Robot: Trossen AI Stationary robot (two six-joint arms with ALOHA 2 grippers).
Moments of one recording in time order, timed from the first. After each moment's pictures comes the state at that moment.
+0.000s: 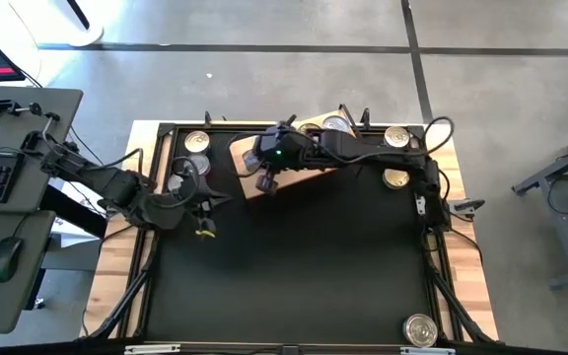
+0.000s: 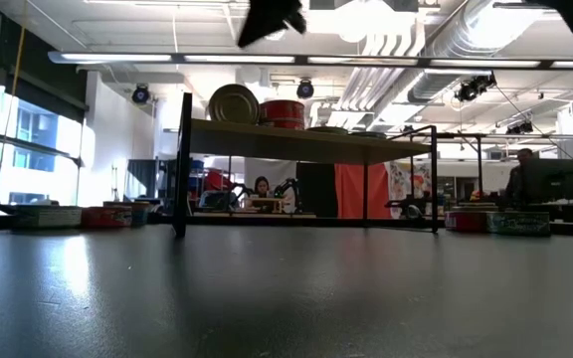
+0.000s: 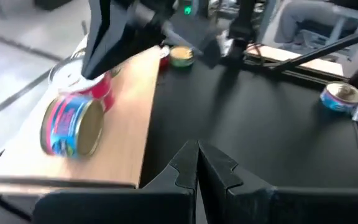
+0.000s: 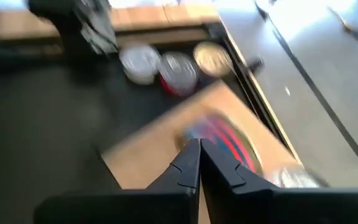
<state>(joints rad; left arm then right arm) -0.46 1.08 1.21 -0.76 -0.73 -0.51 -0.08 2.04 2.20 -0.90 0.28 0.04</state>
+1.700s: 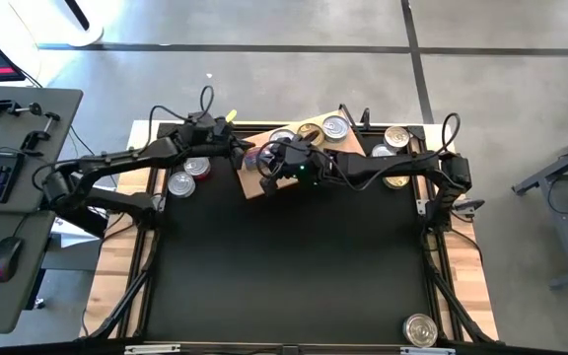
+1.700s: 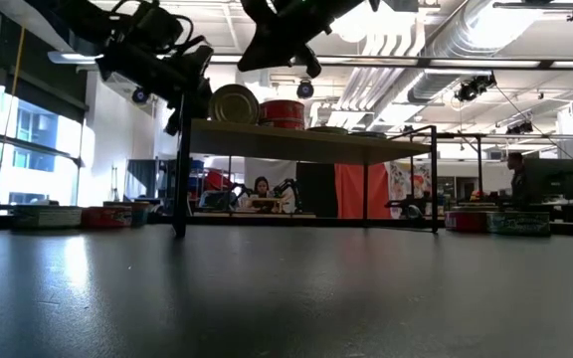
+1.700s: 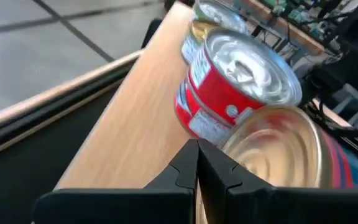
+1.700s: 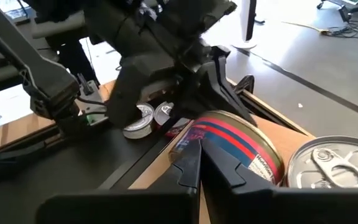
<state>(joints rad) 0.62 1.23 0.71 0.08 0.23 -0.32 -0.08 1.81 1.51 -0.11 0.36 0.29</state>
